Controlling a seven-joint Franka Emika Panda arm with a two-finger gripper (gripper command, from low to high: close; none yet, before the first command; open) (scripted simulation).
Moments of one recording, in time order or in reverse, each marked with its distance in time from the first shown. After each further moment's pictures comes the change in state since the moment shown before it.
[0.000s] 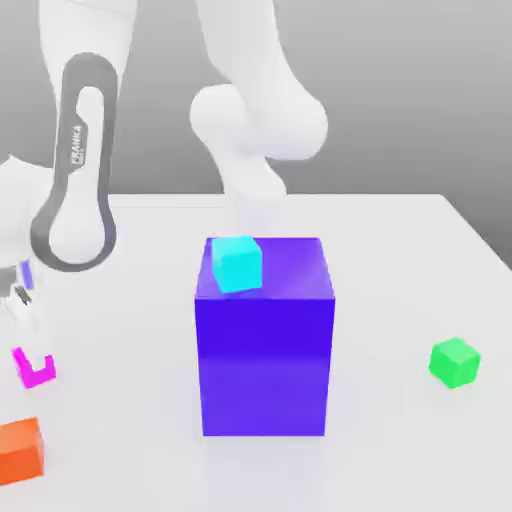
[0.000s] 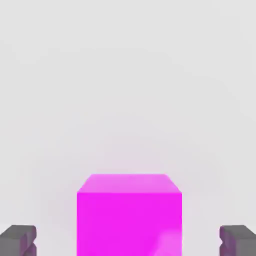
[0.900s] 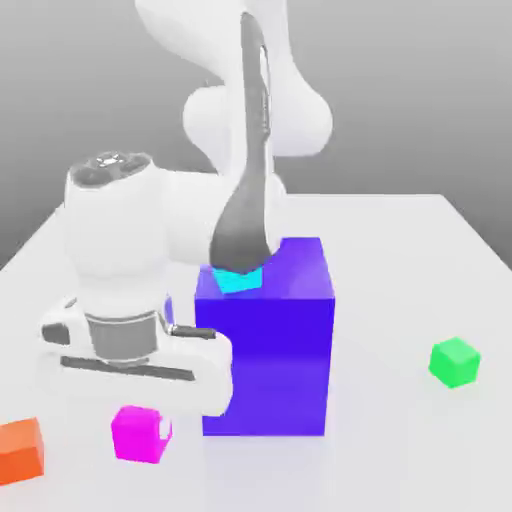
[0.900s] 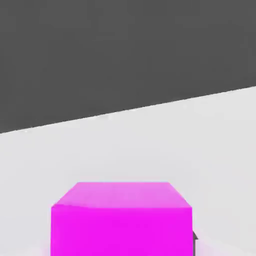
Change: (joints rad) arm 0.494 -0.204 0.262 0.084 -0.297 -0.195 0.151
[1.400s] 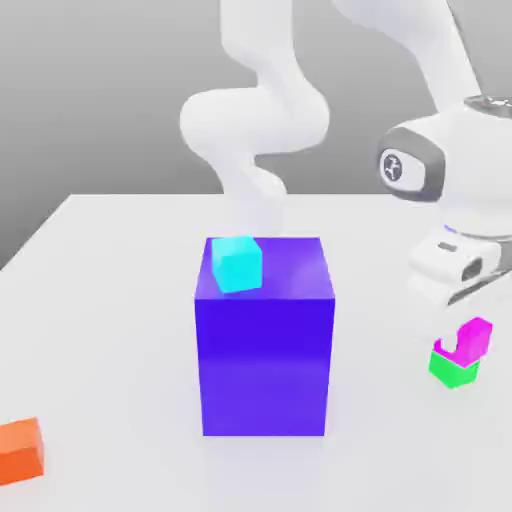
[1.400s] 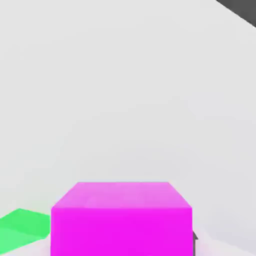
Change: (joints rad) arm 0.542 -0.199 0.365 -0.169 0.011 -0.076 0.090
